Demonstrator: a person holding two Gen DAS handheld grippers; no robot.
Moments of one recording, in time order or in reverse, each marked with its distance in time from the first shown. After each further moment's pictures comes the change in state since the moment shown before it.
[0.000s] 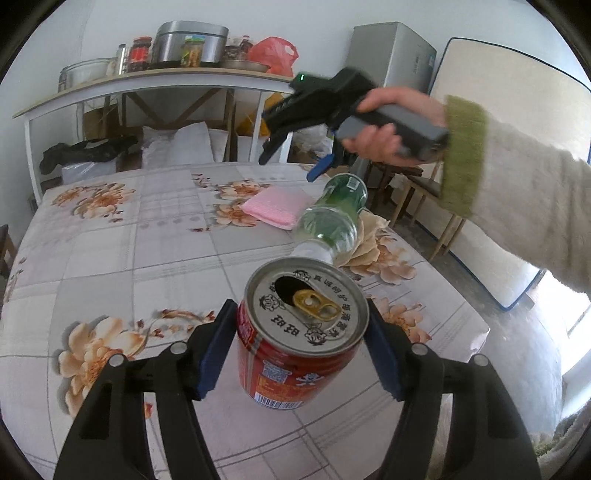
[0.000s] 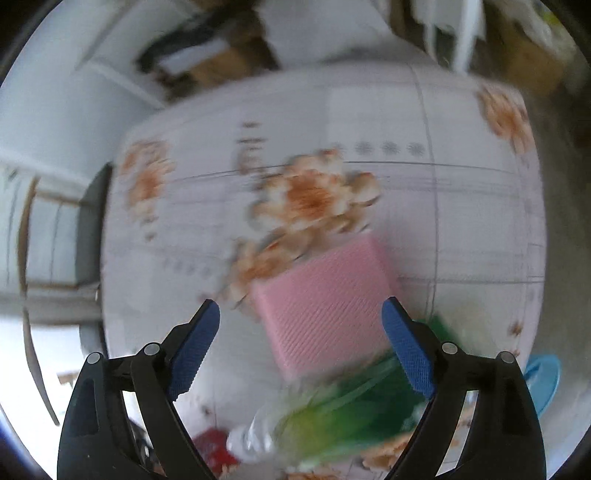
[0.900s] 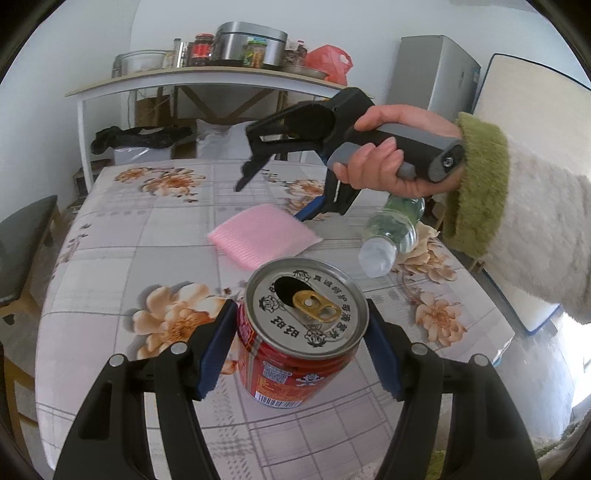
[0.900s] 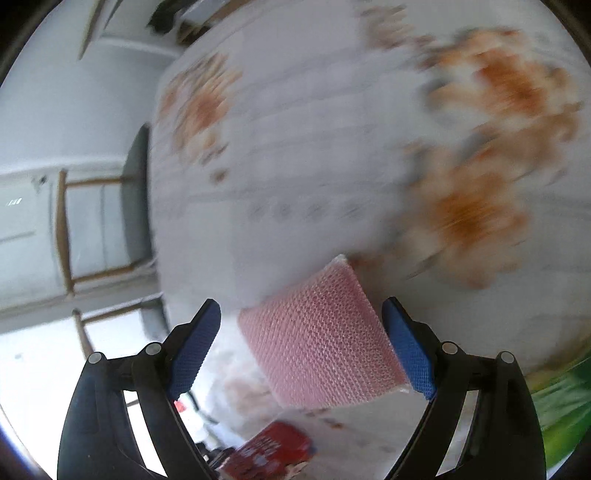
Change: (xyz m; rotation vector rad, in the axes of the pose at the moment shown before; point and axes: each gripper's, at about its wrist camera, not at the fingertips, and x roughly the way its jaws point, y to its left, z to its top) left arm -0.045 0.037 -0.022 -0.103 -0.018 0.159; right arm 0.078 0.118 -0.054 0.009 0.263 0.337
